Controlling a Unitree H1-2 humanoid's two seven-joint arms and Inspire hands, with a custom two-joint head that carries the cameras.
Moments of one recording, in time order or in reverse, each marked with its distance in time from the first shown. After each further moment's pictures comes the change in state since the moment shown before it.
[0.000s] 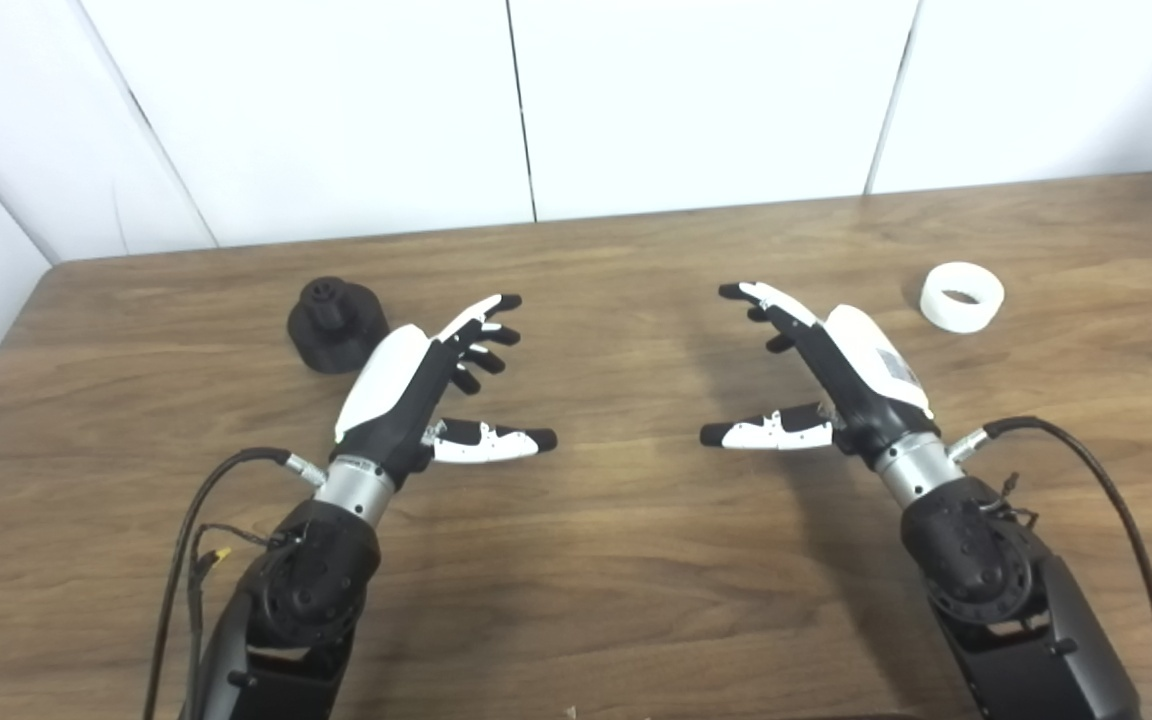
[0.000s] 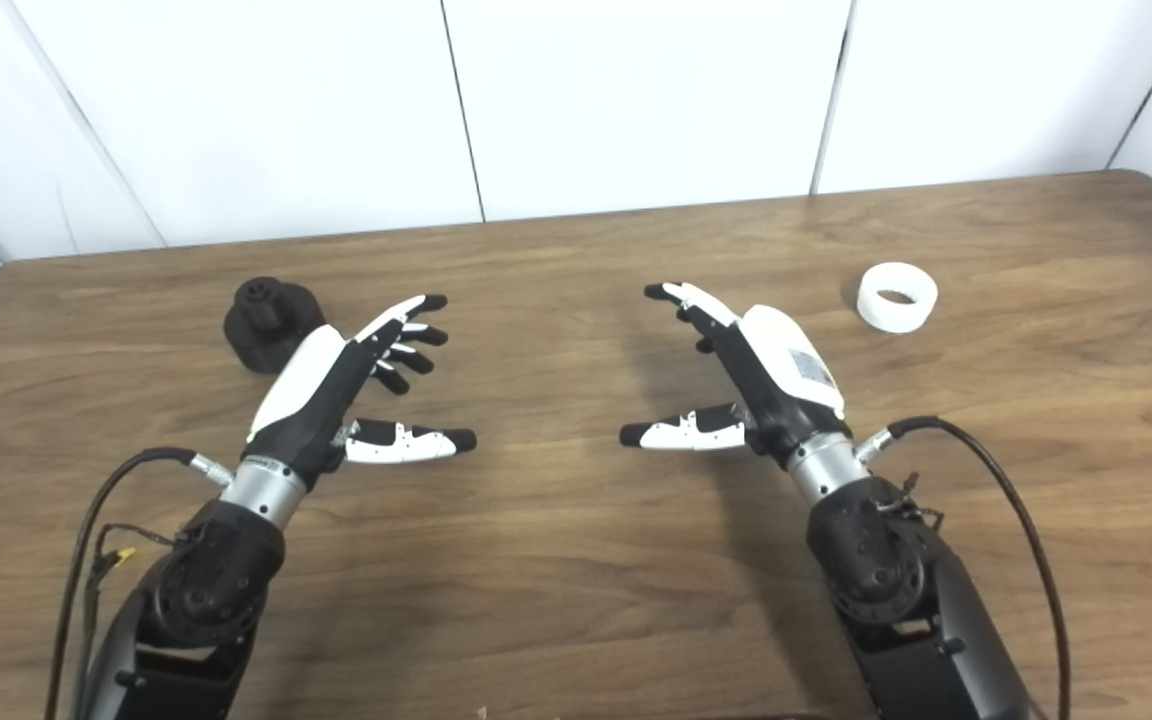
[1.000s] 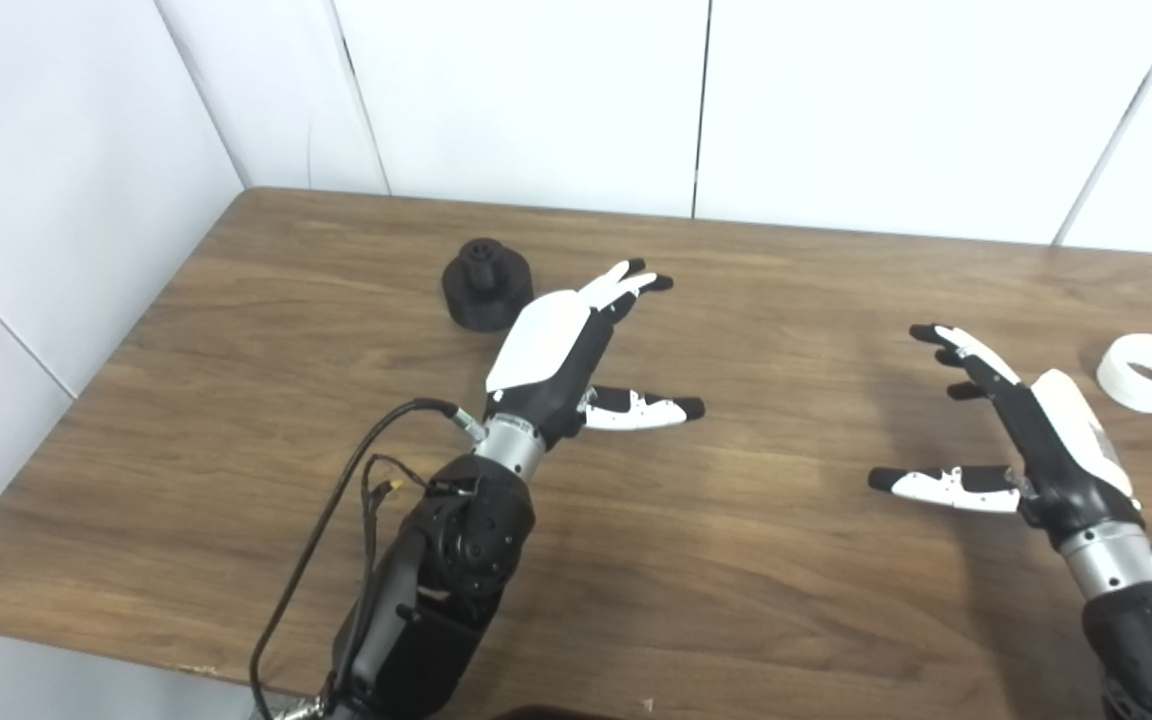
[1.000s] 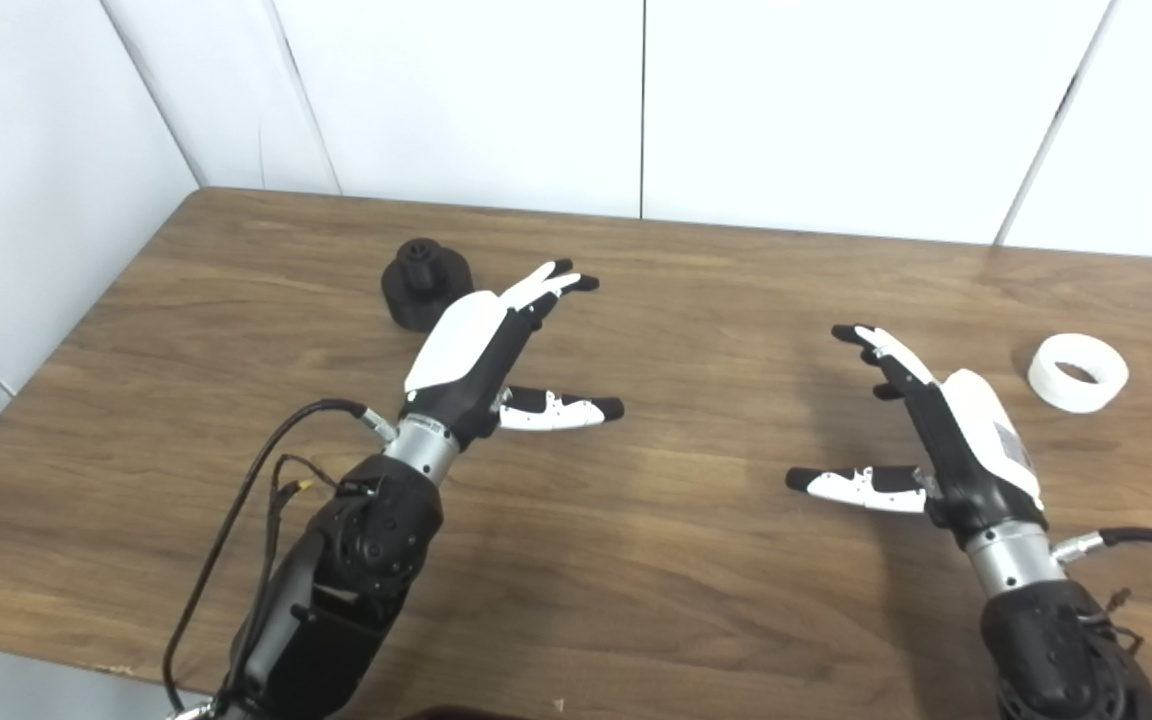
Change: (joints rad) left arm 0.005 -0.088 -0.027 0.010 0.190 0.042 0.109; right arm 0.020 -0.060 -0.046 0.035 0.110 -0.065 0.001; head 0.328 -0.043
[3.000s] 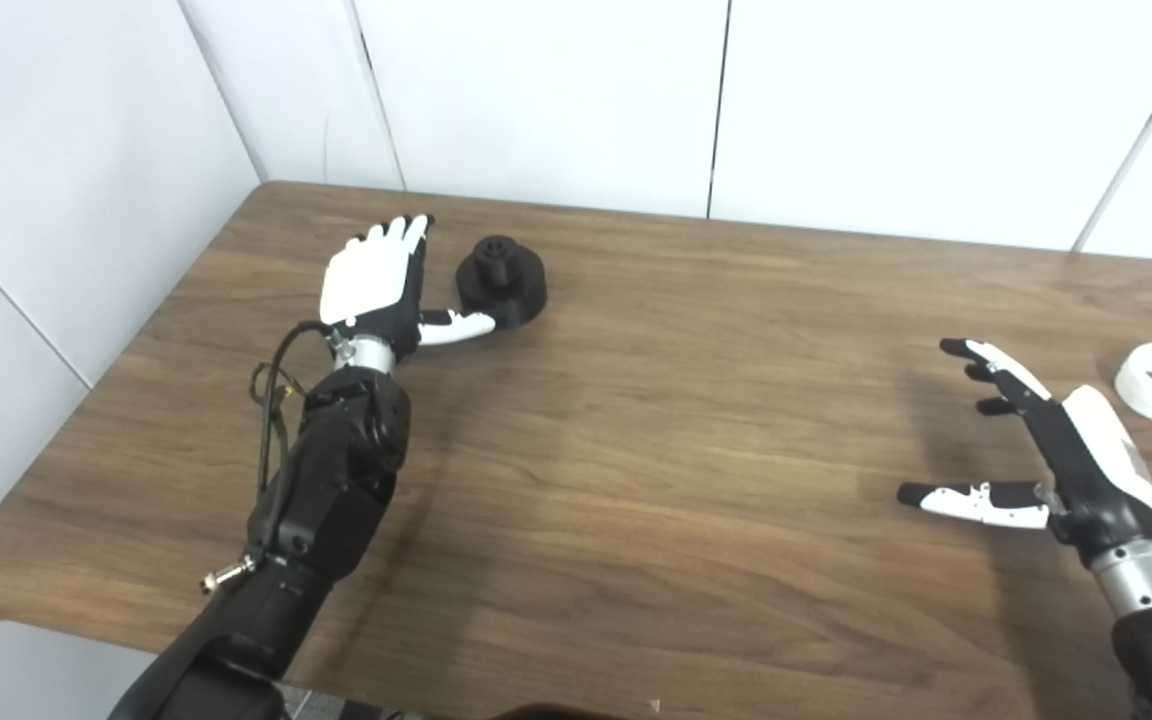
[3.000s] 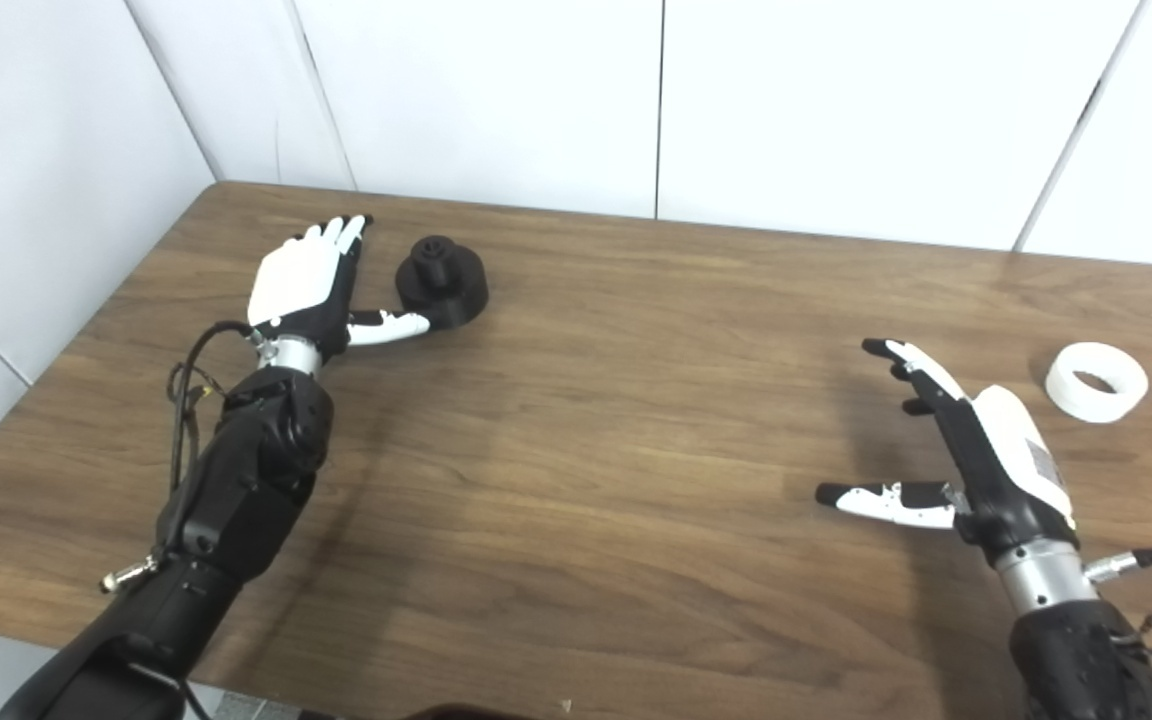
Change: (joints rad) left arm -0.168 0.240 0.127 0.418 0.148 0.176 0.122; right arm 0.012 -0.016 -0.015 0.015 0.007 -0.014 -0.001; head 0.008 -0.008
